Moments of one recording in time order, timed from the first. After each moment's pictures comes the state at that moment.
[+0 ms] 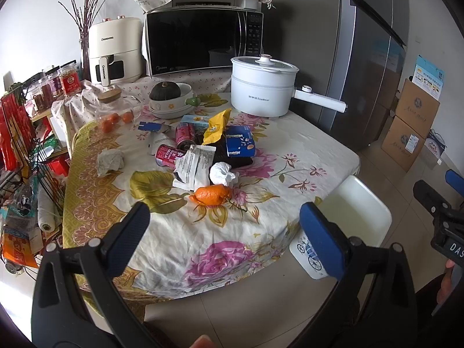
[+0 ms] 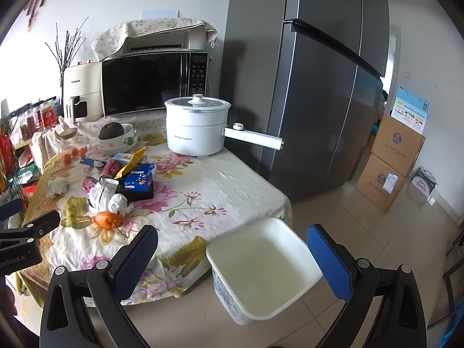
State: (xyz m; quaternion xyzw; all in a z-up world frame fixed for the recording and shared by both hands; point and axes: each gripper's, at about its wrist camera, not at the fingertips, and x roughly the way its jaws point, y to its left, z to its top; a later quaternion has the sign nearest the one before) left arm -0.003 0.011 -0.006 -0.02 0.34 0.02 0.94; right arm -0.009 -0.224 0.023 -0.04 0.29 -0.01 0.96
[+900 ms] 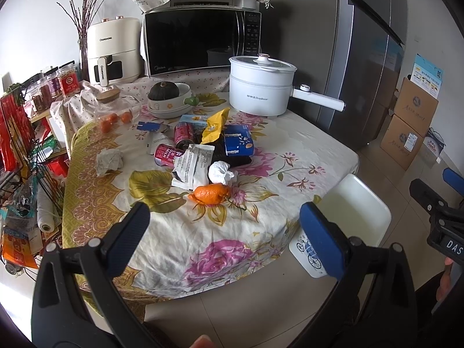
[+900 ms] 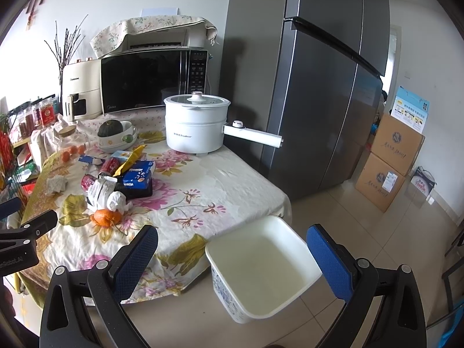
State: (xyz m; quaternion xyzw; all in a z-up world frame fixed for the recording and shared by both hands) left arm -0.004 0.008 -0.007 -0.02 0.34 0.02 0.94; right arm -0.009 -0.224 0.020 -0.05 0.29 -0.01 0.95
